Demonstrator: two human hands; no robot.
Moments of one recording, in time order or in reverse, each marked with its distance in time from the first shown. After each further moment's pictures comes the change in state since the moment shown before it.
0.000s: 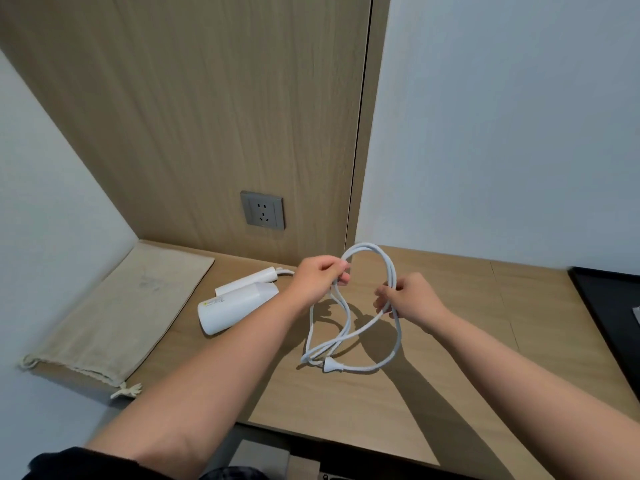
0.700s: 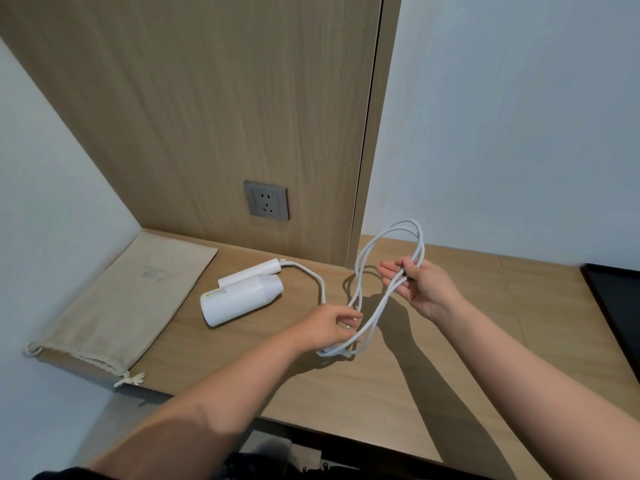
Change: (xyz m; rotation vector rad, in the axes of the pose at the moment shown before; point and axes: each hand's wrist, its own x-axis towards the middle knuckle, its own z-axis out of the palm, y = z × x) left_hand -0.015 -0.069 0.021 0.212 -0.409 -0.110; right_hand 0.029 0.009 -0.004 1.024 -0.040 0.204
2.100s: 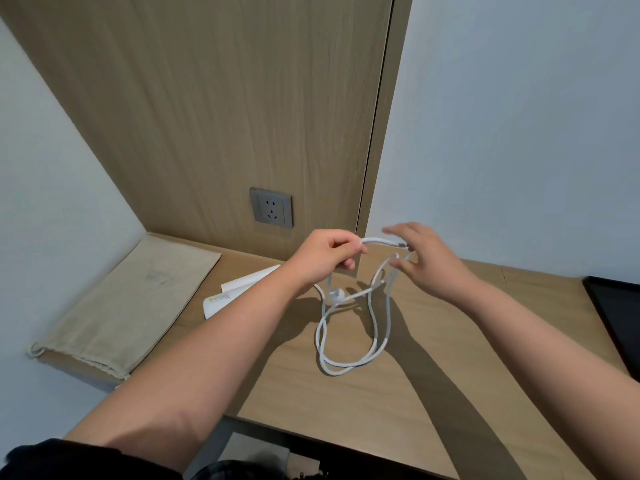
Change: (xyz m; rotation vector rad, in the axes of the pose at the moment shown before) left_hand -0.015 0.091 -0.066 -0.268 0.290 0.368; right_hand -0.016 -0.051 0.013 -1.524 -0.152 -0.863
